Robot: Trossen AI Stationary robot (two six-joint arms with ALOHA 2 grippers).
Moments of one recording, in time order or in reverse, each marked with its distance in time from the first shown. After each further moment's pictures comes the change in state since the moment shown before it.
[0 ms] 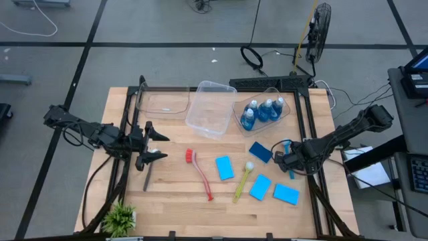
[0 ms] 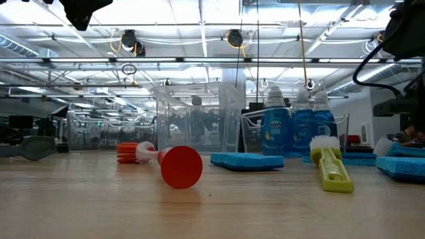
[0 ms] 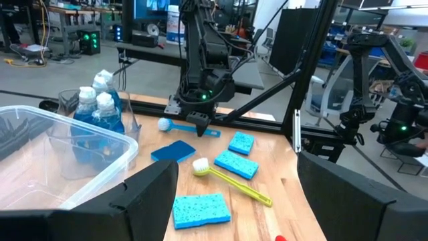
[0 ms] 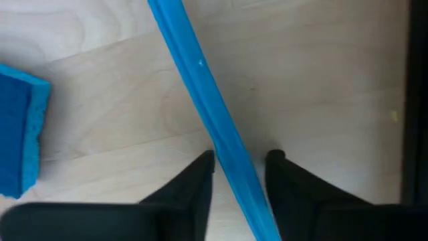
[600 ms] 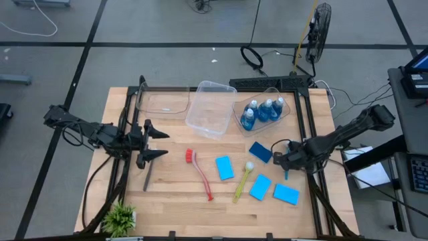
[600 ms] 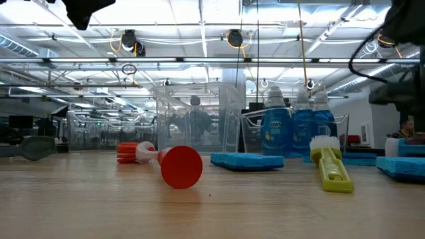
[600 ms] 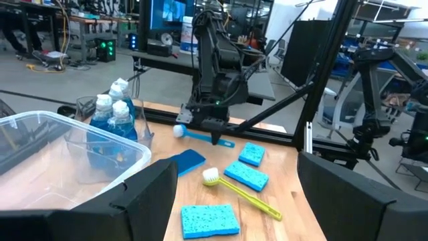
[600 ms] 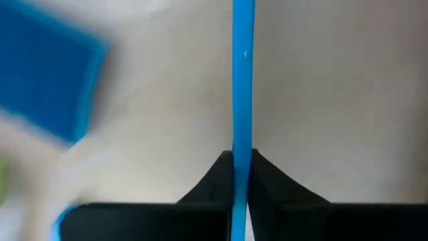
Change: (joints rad) left arm 0.001 0.000 0.000 0.031 -0.058 -0.004; right arm 0.000 -0.107 0.027 0.001 -0.005 -0.073
